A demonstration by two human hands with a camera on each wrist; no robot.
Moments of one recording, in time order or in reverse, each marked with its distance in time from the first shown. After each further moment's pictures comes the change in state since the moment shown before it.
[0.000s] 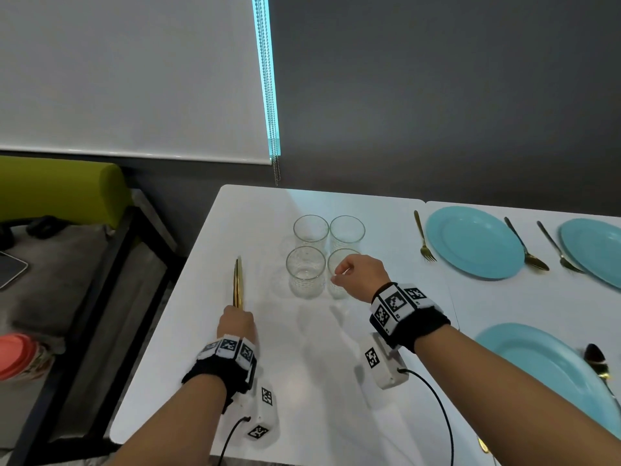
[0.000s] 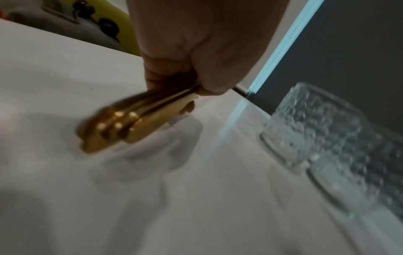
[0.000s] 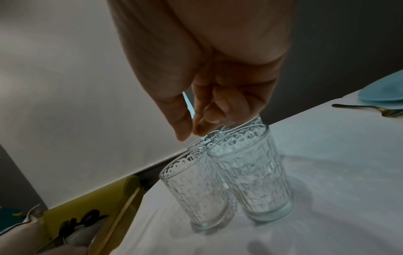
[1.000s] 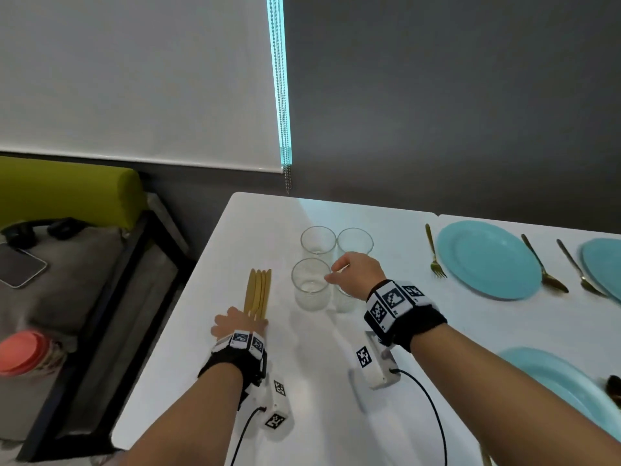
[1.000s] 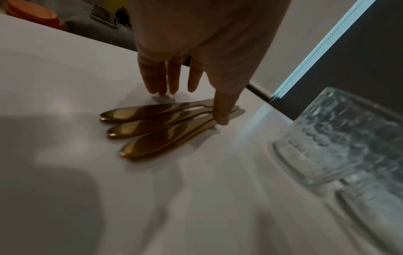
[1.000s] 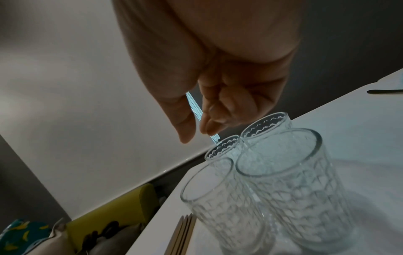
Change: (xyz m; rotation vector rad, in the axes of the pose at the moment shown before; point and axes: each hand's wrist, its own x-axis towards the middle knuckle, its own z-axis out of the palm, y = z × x) left_hand 0.012 0.015 0.003 -0.060 0.091 -0.214; right_hand 0.015 -0.027 -0.011 0.008 -0.053 -0.007
